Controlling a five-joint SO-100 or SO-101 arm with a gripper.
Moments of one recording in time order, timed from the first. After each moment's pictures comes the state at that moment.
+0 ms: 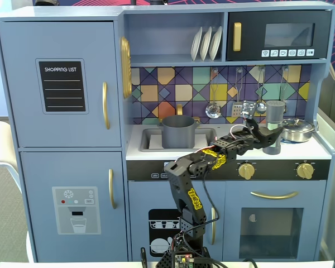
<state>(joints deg) 54.8 110.7 111.5 -4.0 -85.2</state>
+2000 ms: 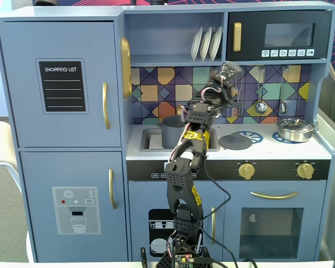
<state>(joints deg) 25.5 113.7 74.4 32.9 -46.0</state>
